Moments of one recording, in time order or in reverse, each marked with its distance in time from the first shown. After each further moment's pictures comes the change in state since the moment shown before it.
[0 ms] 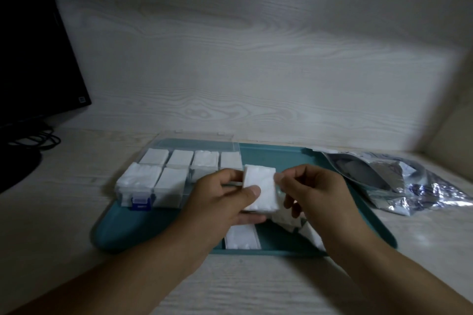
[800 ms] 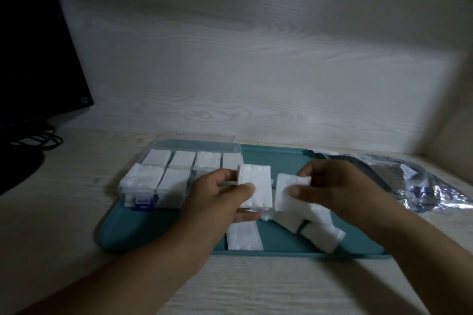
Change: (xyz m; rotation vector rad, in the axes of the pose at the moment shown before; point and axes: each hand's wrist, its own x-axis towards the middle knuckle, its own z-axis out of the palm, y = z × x) left_hand 0.001 0.001 0.001 -0.026 0.107 0.014; right_hand 0.024 -0.006 -0.038 -0.346 -0.297 -0.071
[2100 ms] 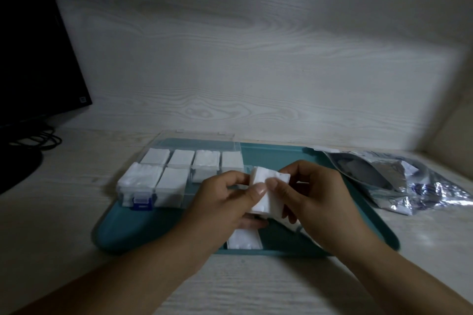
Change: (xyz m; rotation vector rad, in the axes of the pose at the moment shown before) left_hand 0.001 -0.005 -0.003 0.140 -0.132 -0.027; right_hand -0.018 -0.014 0.042 0.192 0.183 -0.152
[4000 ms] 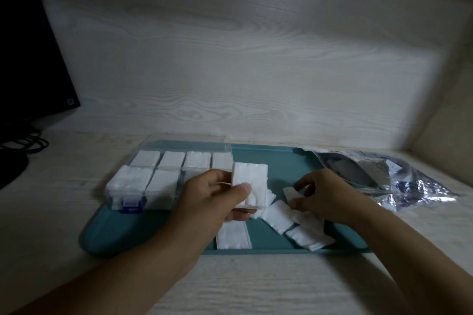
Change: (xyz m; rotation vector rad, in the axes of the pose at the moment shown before) left_hand -0.003 0.003 0.005 -0.070 0.100 0.081; right_hand 0.045 0.055 -0.050 -0.696 -0.183 0.326
